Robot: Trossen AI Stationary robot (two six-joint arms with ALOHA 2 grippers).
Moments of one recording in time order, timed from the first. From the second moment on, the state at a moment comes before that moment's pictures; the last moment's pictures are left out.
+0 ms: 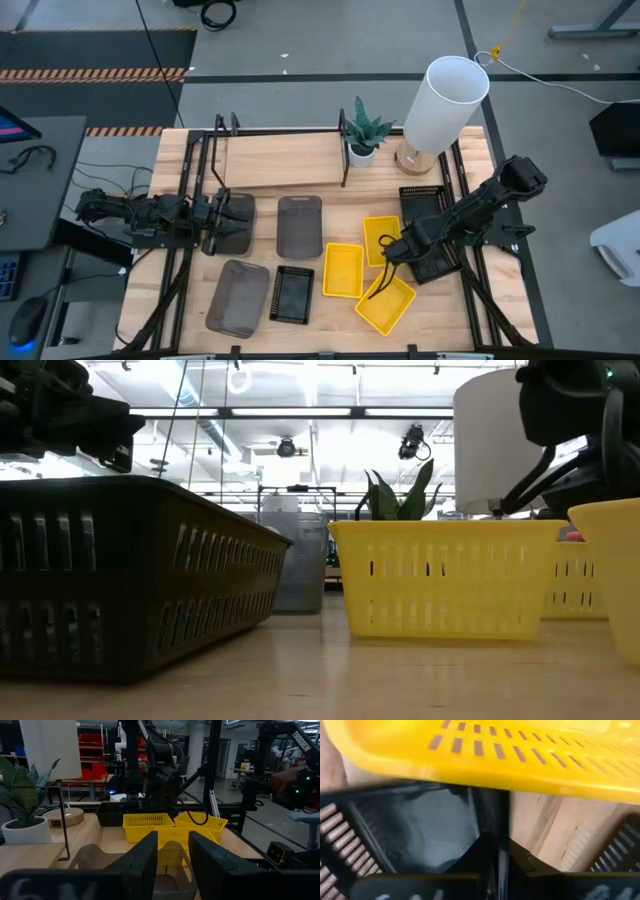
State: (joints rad) left arm -0.19 0.02 0.01 0.08 -0.08 -0.04; right arm 0.41 1.55 0.79 -1.00 0.00 0.26
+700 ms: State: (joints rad) left arm -0.19 0.02 0.01 0.08 -0.08 -0.04; right arm 0.34 1.24 0.79 -1.20 0.01 0.34
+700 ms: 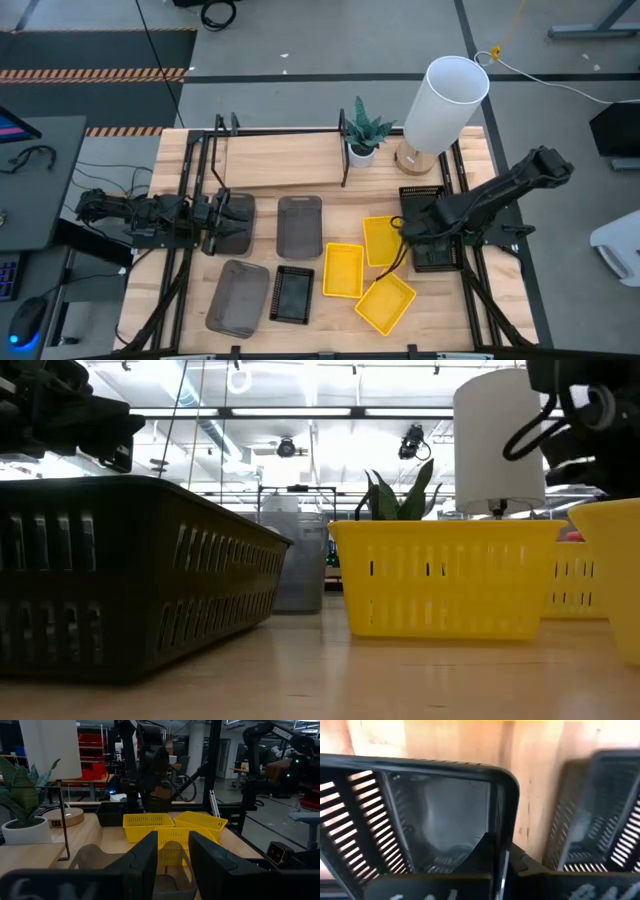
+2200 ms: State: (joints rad) left arm -0.19 0.02 0.01 0.08 -0.08 -0.04; right arm -0.28 1.18 0.80 -1.18 0.28 -0.25
